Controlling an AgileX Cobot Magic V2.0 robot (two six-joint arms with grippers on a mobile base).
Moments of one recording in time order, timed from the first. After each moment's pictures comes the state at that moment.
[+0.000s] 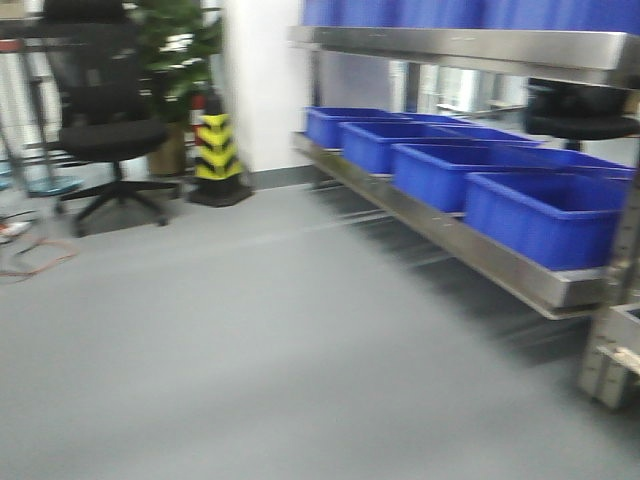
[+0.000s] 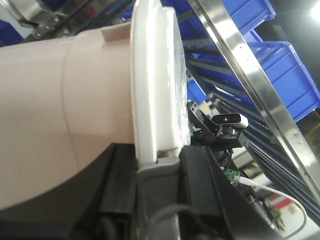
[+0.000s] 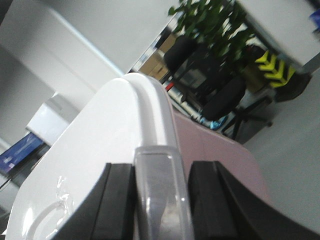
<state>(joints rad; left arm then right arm) -0.03 1.56 -1.59 -1.61 1.16 0.61 -0.20 1.33 -1.24 1.77 0.69 -0.86</state>
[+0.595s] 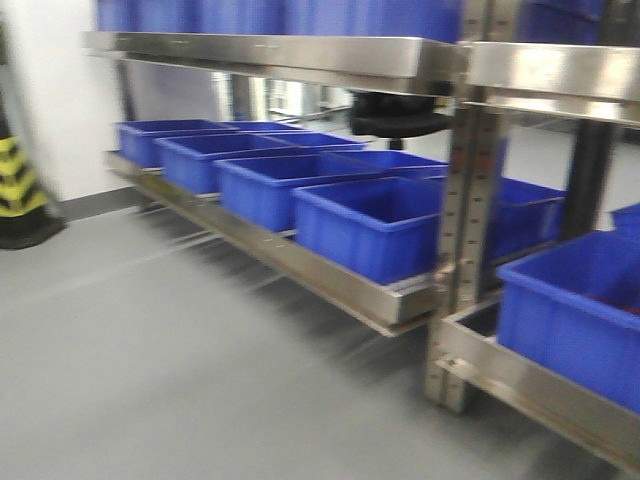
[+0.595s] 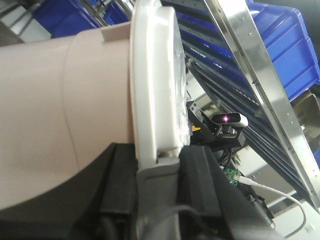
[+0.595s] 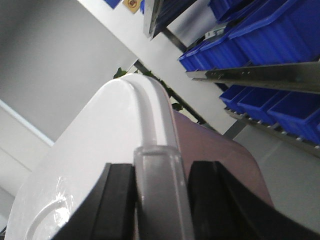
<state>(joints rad) -0.03 1.56 -1.59 -1.61 1.16 0.61 -0.20 1.33 -1.24 1.77 0.69 -0.86</state>
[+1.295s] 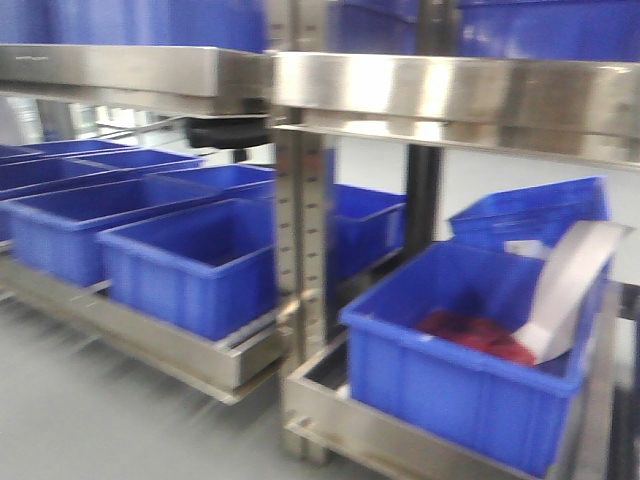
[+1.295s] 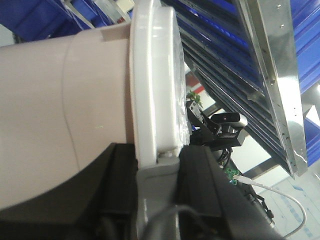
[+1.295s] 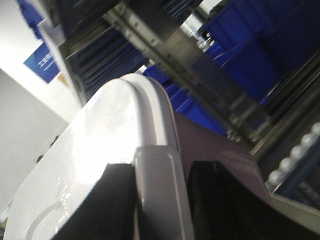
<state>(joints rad) -0.03 1.56 -1.59 -1.61 1.16 0.61 -0.20 1.33 -1.24 1.77 0.69 -0.86</state>
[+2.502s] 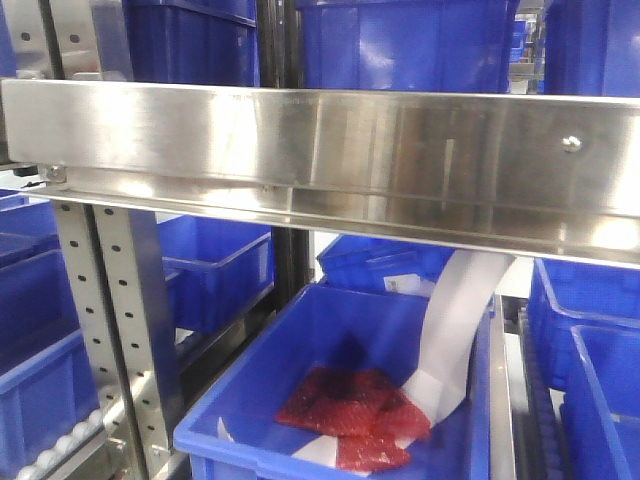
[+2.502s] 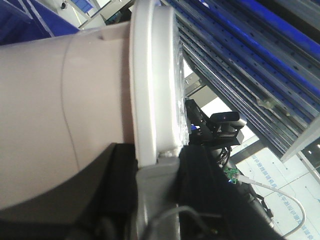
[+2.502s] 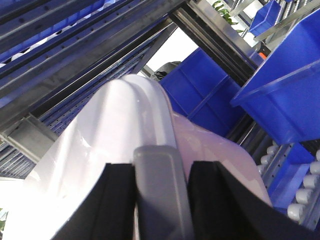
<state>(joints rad) -0.03 1.56 -1.59 -1.61 1.16 0.61 -0.20 1.33 -1.24 1.77 0.68 -0.86</state>
